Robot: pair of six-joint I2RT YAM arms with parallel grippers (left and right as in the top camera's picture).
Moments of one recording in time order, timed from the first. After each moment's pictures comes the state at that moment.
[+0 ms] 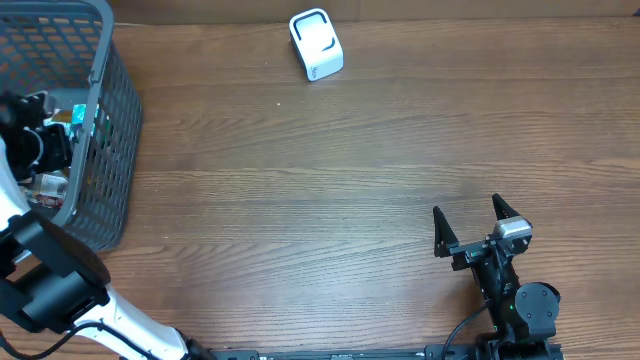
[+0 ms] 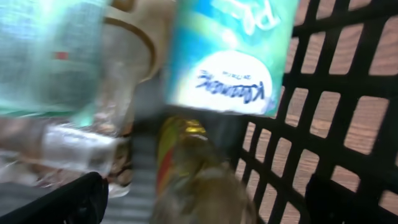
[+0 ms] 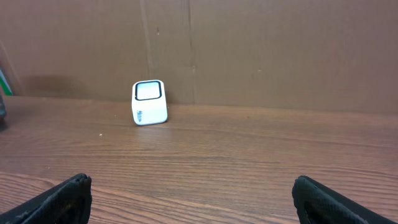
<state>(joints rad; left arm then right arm) 0.64 2.00 1.83 -1.21 0.25 0.39 0.07 0.01 0.02 -0.02 -0.15 0.04</state>
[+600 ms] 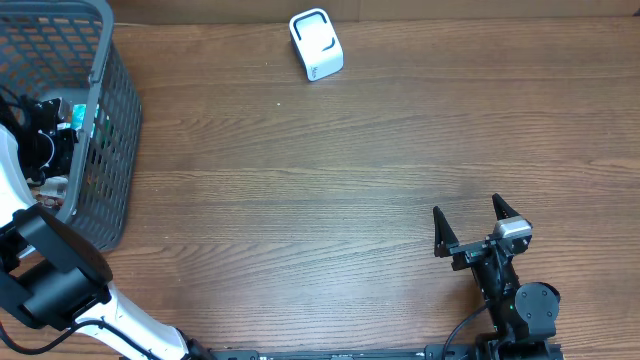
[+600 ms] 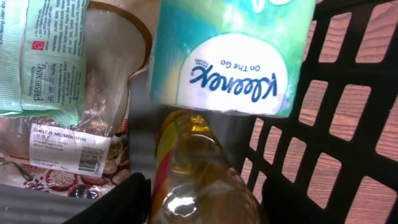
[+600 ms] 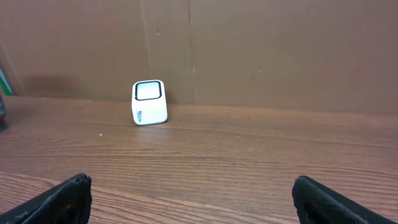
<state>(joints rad) 0.62 2.01 1.80 -1.19 0.21 0.40 0.07 0.01 0.02 -0.02 -0.15 0.04</state>
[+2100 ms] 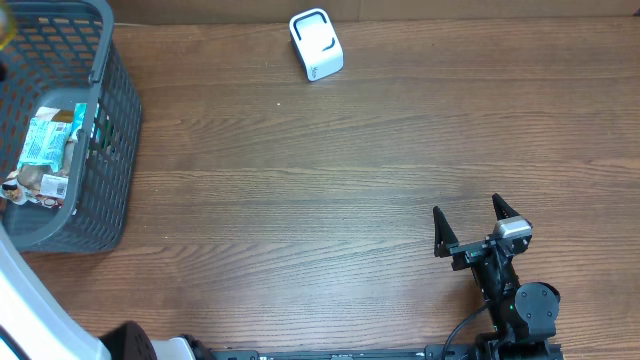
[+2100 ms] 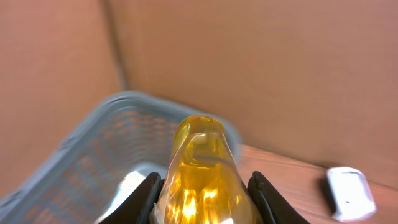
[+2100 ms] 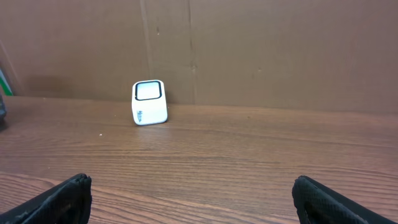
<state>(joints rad) 0.47 1.55 2.27 -1.09 0.19 -0.04 0.07 0.01 0.02 -0.02 -0.15 0.04</state>
